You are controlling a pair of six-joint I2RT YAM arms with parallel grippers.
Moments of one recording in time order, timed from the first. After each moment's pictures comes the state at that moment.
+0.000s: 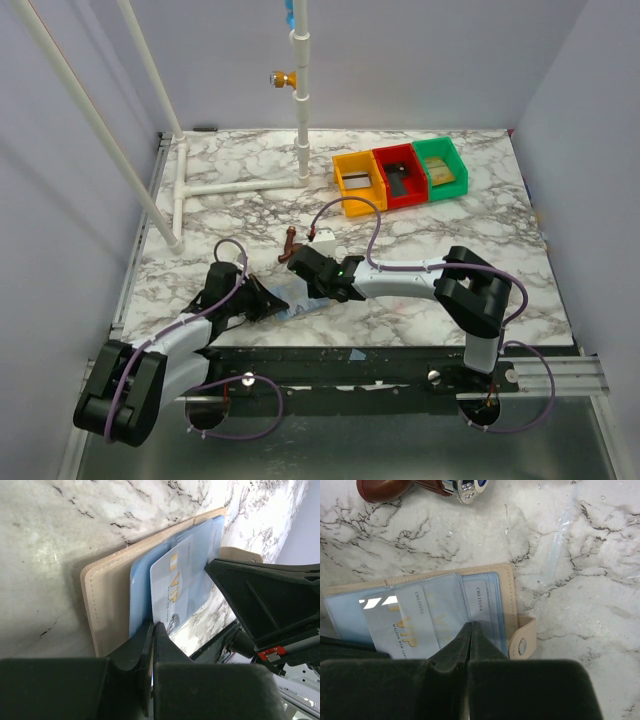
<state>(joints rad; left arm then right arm) -0.28 1.05 0.12 0.18 0.51 -0.98 1.11 1.89 1.17 -0.32 0.41 0.81</state>
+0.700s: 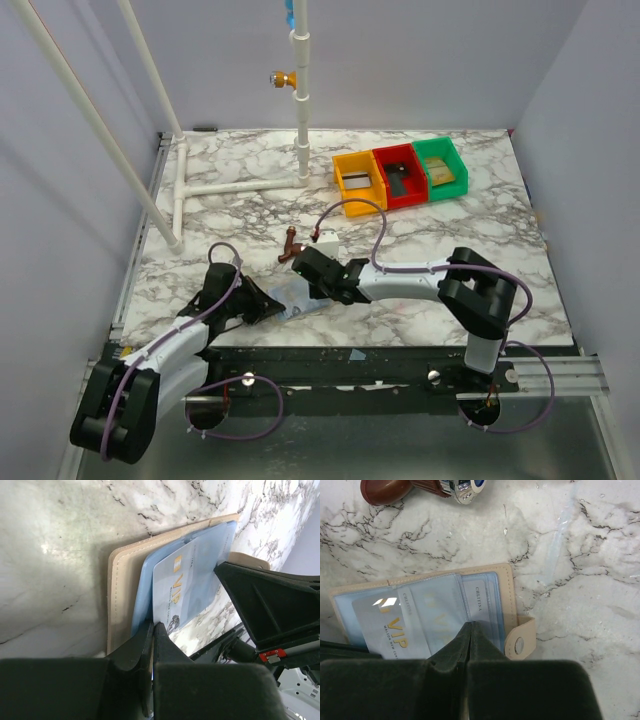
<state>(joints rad) -0.28 0.96 0.14 0.02 0.46 -1.02 1.10 1.86 1.12 -0.26 0.41 0.82</state>
